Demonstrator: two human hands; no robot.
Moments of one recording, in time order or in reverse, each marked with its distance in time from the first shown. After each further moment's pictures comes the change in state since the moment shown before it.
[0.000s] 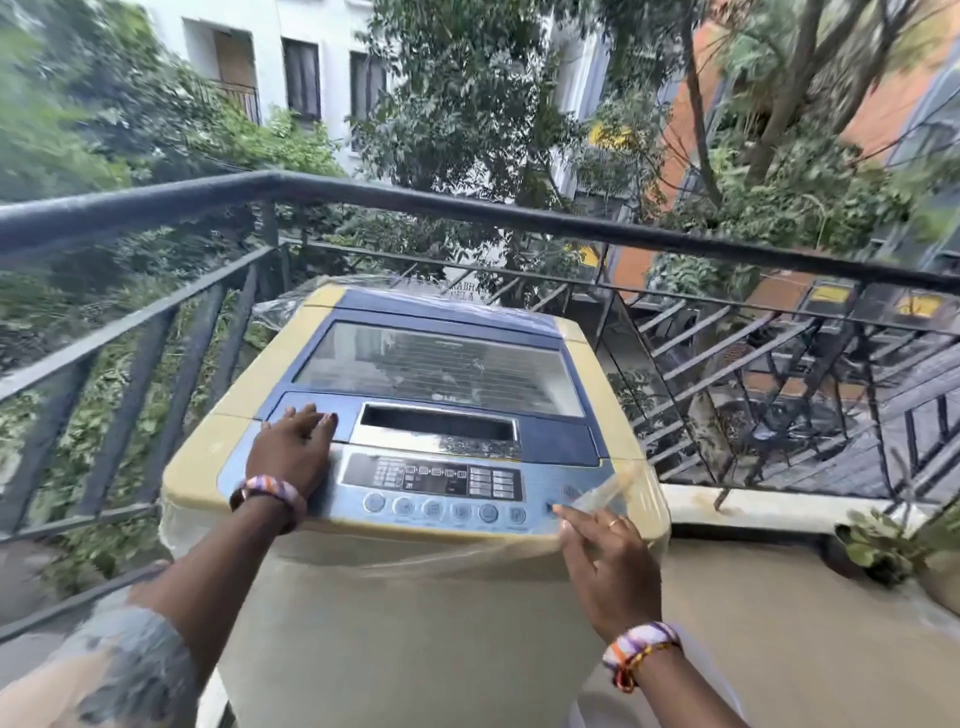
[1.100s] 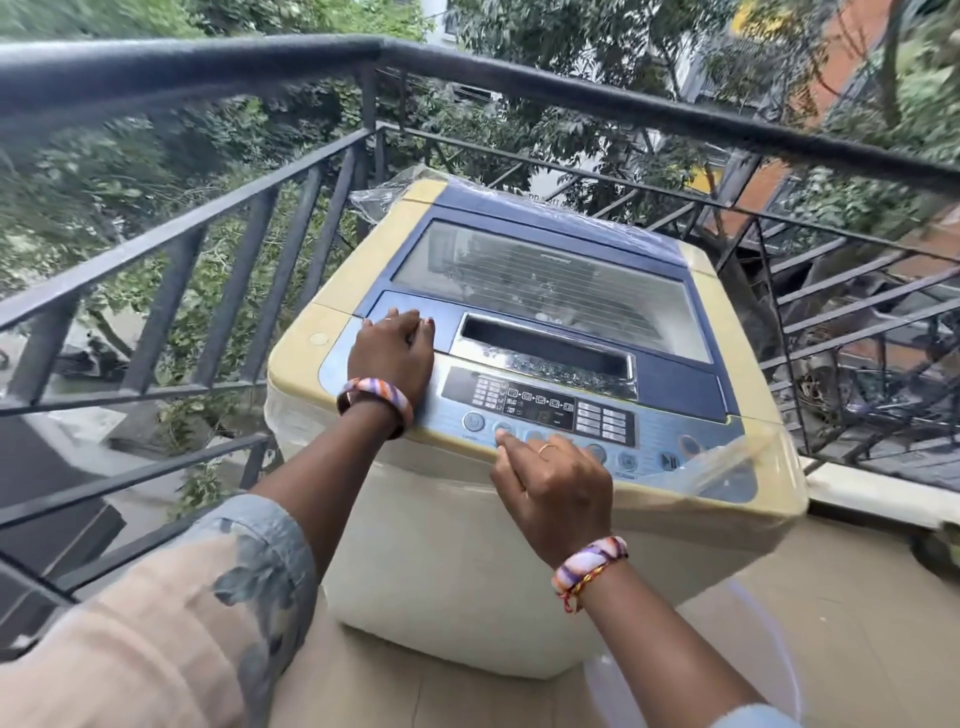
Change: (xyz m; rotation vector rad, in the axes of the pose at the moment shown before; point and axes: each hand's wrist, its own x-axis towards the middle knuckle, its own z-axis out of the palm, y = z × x) left_hand 0.005 -0.003 0.010 0.005 0.094 -0.071; right_hand 0.005 -0.102 0.073 -0.132 0.082 -0.498
